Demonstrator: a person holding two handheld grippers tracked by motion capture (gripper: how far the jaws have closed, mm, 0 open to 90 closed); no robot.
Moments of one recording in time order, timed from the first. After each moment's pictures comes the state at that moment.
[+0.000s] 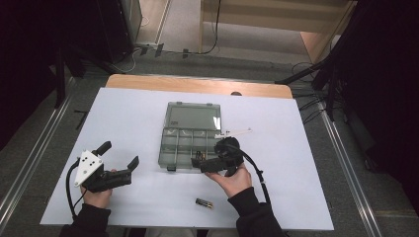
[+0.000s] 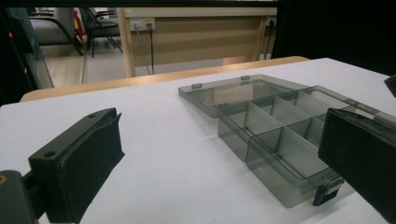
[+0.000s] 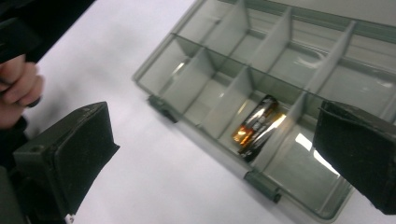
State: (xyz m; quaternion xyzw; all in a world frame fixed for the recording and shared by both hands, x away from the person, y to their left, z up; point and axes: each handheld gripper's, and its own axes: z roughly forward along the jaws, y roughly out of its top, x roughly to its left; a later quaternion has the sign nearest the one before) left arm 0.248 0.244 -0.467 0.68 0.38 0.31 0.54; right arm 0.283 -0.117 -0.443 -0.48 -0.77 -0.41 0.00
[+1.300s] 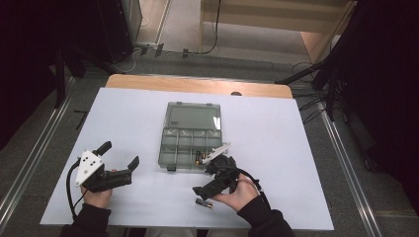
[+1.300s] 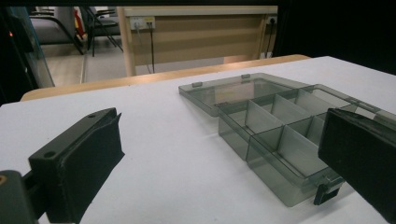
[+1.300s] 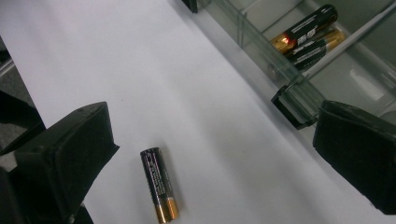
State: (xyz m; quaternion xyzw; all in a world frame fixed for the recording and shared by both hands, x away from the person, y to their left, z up) left arm 0.248 0.243 -0.467 0.68 0.38 0.31 0.54; right arm 0.254 -0.101 -0.458 -0.37 -0.89 -0.28 -0.01
